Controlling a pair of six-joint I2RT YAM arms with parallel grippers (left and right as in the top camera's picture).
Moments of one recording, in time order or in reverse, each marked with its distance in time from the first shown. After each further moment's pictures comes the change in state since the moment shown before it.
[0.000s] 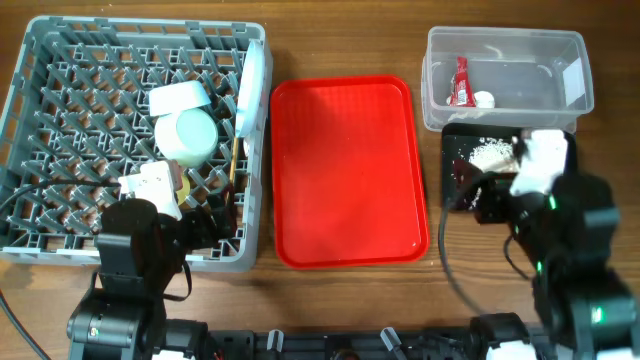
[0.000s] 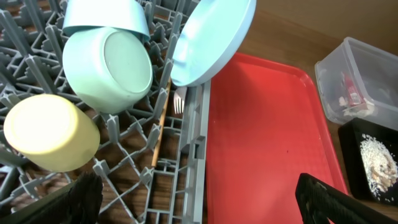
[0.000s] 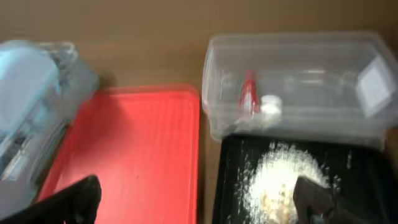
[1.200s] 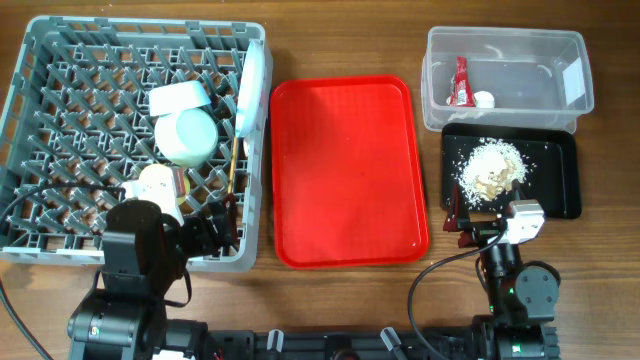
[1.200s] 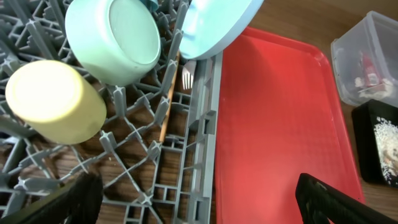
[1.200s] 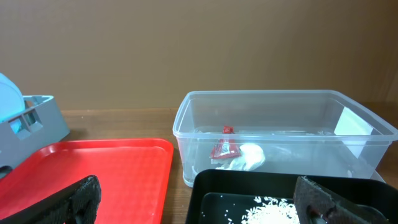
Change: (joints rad) left arm 0.000 0.000 -0.005 -0.084 -0.002 0.000; right arm -0.091 -0.620 -0.846 0.673 -0.005 -0.038
